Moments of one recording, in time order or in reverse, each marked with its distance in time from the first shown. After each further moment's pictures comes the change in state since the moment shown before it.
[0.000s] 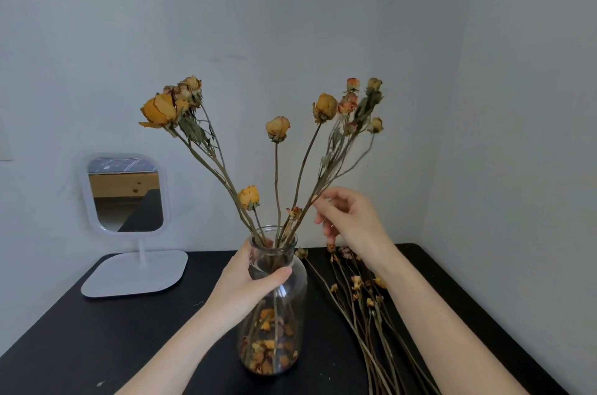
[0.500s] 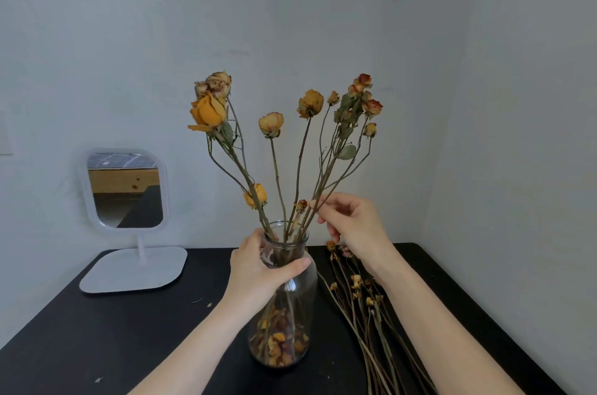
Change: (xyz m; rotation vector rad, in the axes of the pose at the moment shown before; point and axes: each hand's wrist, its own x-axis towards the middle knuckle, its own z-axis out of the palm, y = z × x) left_hand 0.009 0.007 0.019 -0.024 0.179 0.025; right_hand -0.002 0.008 0.001 0.019 0.033 0.021
